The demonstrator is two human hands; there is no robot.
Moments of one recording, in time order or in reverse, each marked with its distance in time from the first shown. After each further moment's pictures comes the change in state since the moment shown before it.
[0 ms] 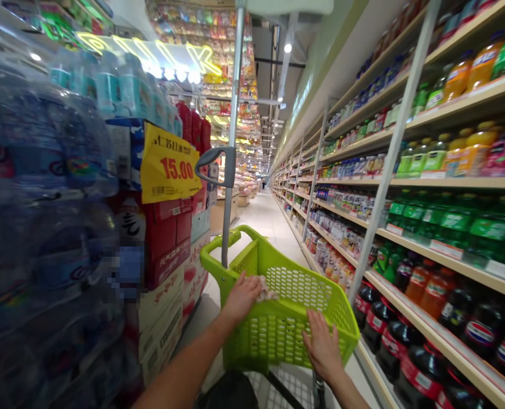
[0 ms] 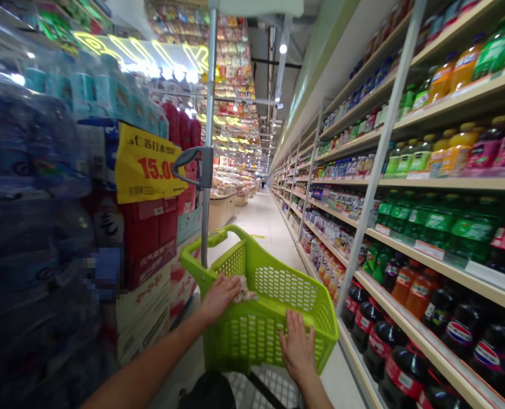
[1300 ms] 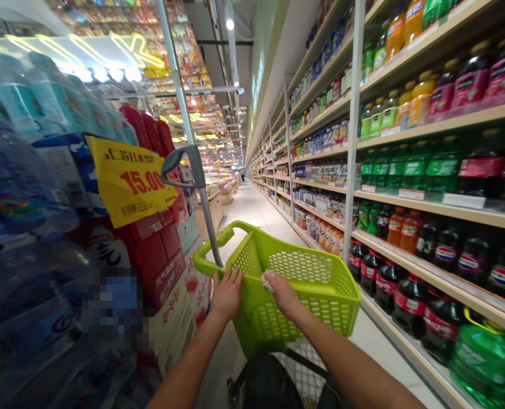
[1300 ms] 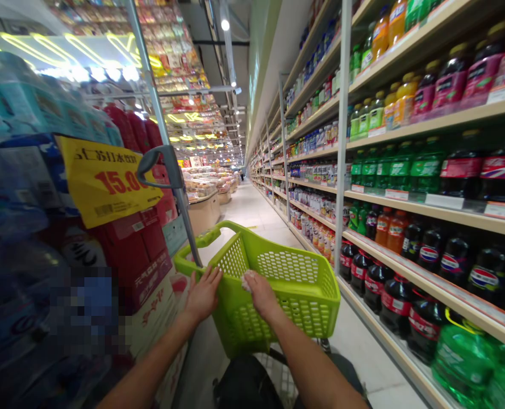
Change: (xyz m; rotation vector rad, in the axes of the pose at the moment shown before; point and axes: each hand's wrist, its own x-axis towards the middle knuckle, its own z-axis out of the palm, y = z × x) left_hand -0.030 -0.038 -0.035 0.031 -0.228 -0.175; right_hand 0.049 -0.105 -0.011 0.589 0.299 -0.339
